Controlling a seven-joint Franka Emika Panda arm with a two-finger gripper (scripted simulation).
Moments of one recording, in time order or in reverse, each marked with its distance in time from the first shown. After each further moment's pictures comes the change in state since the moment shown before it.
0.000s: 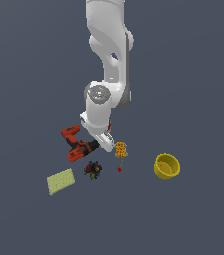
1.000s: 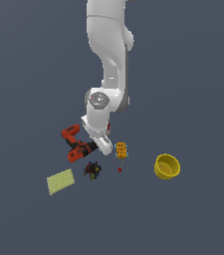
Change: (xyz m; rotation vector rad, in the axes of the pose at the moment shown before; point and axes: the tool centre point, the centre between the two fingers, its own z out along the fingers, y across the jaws) arm -0.004 0.006 0.035 0.000 0.010 0.077
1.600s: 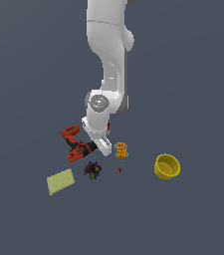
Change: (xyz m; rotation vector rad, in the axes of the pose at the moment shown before) arm -0.001 0.000 0.012 0.001 0.001 0.001
